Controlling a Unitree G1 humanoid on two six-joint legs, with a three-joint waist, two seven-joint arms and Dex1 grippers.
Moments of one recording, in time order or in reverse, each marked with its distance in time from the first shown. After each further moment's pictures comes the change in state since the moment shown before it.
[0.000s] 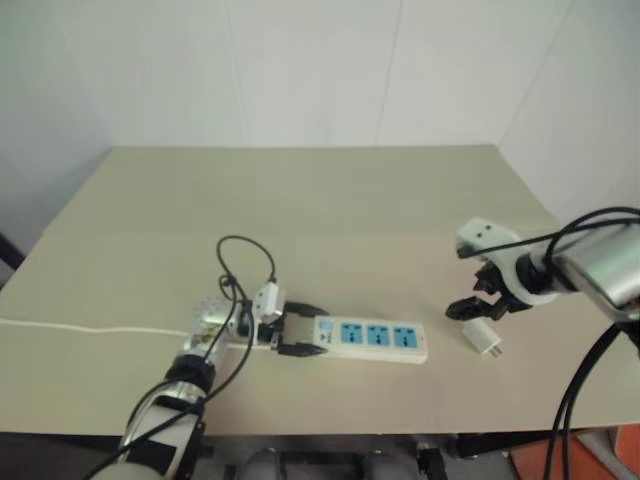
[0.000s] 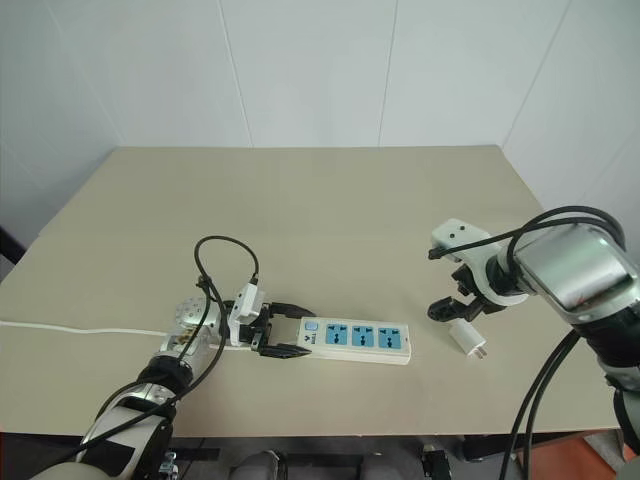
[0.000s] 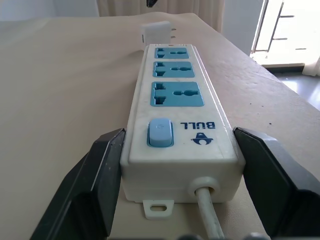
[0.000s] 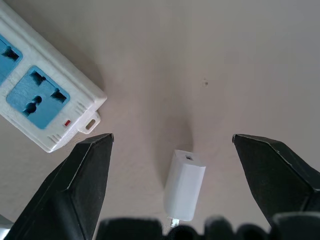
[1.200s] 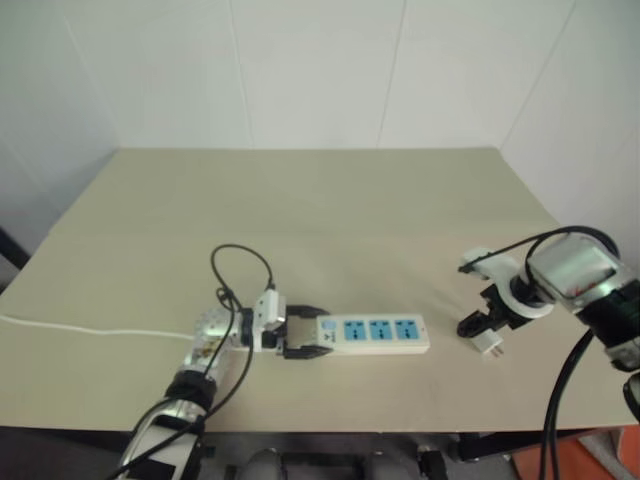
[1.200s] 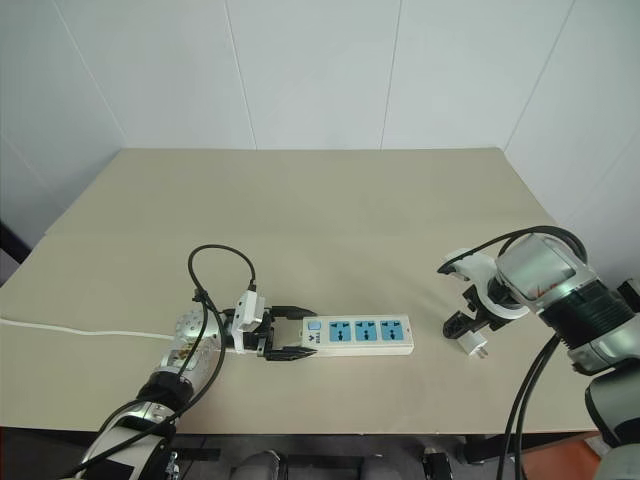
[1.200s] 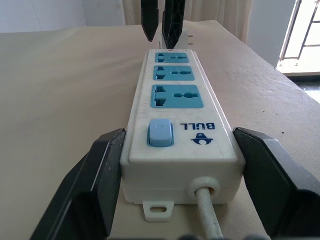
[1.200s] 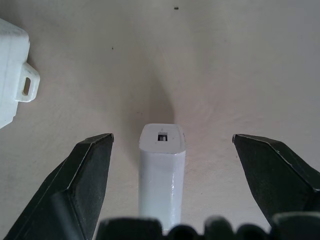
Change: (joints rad) left arm 0.091 -0.007 0.000 -0.115 -0.001 -0.002 0.090; right arm -0.024 0.099 0.159 0.363 -0.106 -0.069 0.065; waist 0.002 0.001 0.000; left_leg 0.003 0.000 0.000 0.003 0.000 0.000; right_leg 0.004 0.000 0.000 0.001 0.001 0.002
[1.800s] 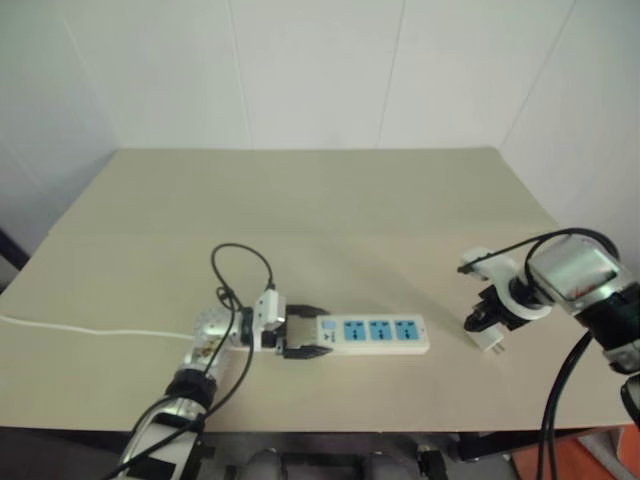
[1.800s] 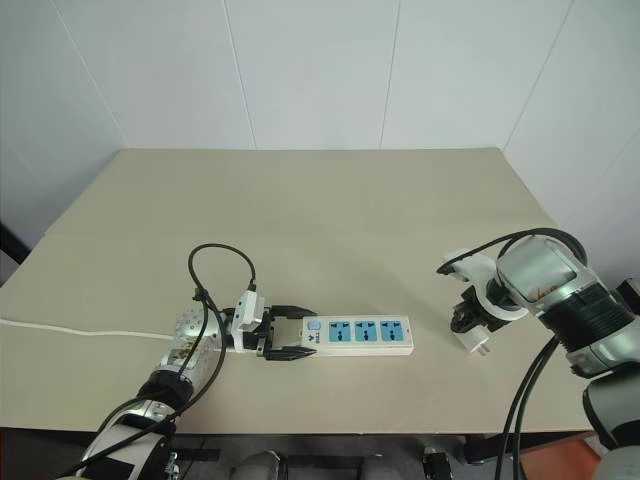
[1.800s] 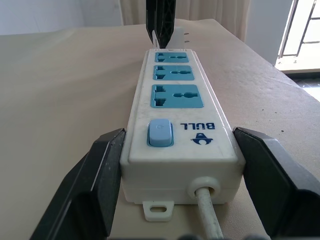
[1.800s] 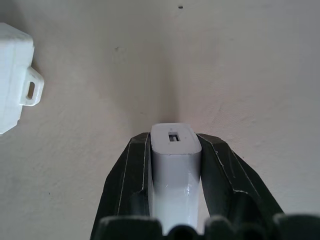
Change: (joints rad) left arm -0.012 0.002 -0.003 0.021 0.000 -0.022 -0.008; right arm 0.009 0.000 -0.038 -0.033 0.000 0.012 -0.010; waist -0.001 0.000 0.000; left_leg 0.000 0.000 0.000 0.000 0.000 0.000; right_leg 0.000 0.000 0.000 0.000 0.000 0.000
